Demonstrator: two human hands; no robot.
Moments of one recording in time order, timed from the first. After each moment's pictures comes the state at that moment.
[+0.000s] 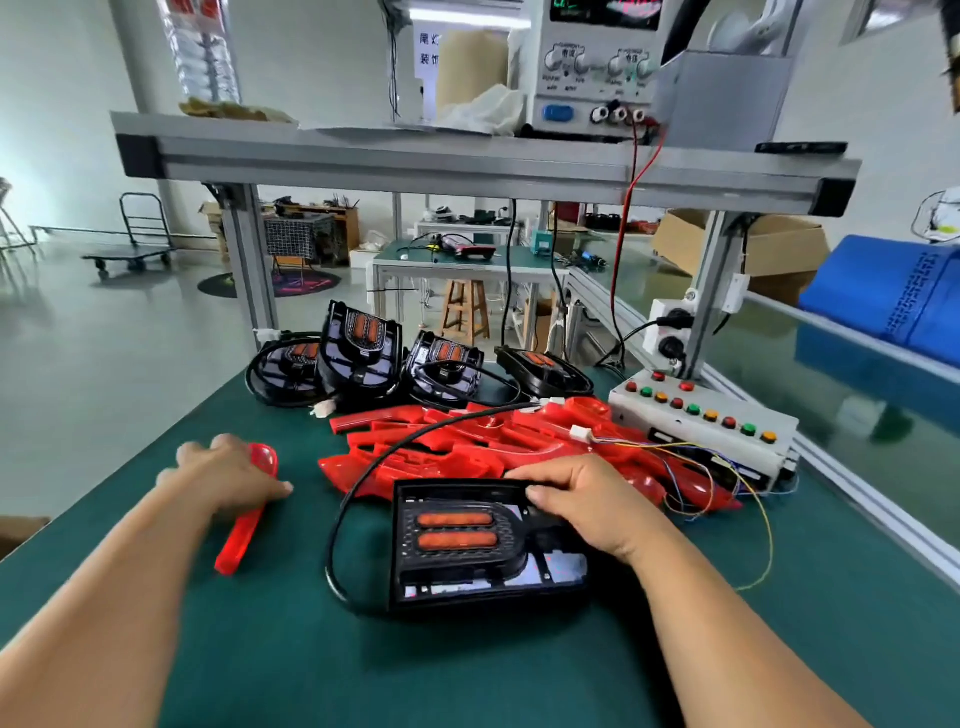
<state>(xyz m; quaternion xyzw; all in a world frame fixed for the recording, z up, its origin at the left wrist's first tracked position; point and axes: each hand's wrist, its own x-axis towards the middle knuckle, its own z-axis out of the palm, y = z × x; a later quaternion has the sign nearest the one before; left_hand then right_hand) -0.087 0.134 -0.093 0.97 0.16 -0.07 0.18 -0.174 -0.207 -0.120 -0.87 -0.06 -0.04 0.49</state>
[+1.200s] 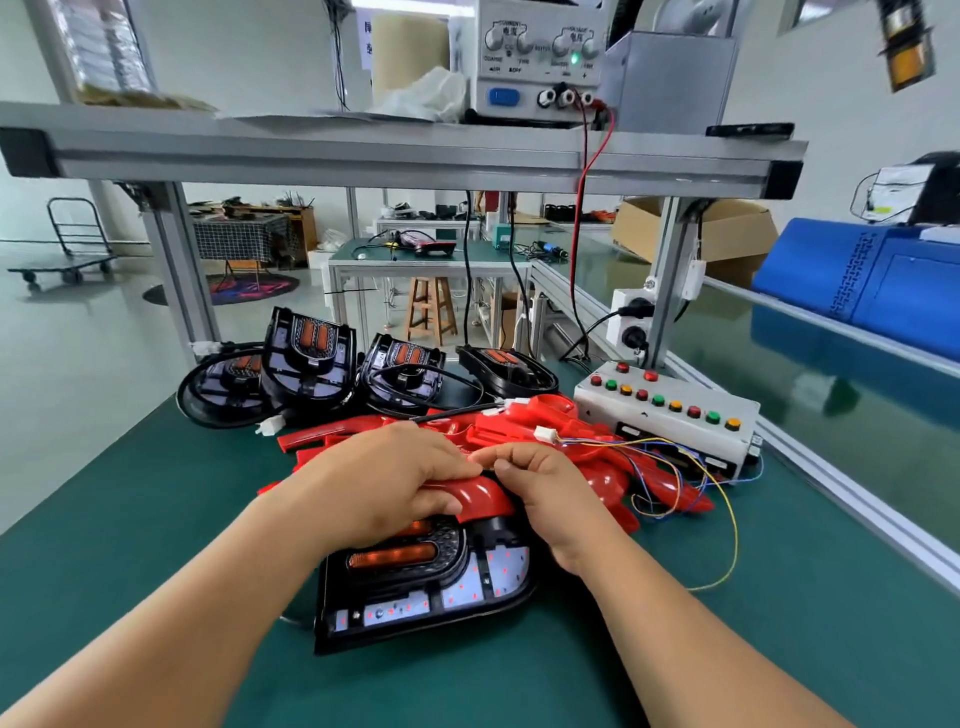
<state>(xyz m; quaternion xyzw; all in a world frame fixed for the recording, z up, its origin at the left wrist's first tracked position) -0.124 -0.001 -0.061 0.88 -0.47 0.06 0.09 -0.170 -0.183 -0.117 -0.73 0.01 -0.10 0.68</state>
